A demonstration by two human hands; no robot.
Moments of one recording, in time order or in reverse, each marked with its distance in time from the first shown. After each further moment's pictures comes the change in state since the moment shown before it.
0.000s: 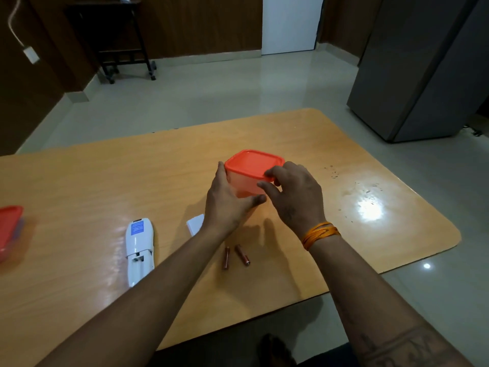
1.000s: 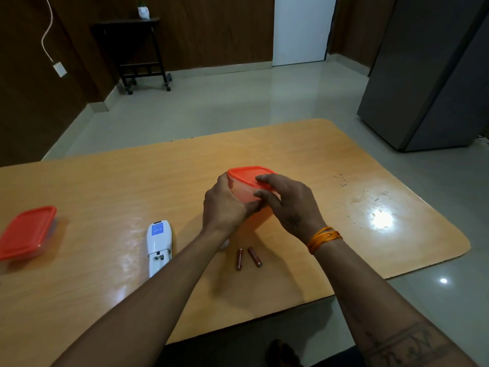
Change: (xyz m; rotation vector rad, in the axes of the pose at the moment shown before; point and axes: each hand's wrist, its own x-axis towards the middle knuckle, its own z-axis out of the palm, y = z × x) left_hand -0.007 -0.005 -0.028 0.096 0.124 0.076; right_hand 0.000 -0.022 -0.008 0.258 -0.078 -0.183
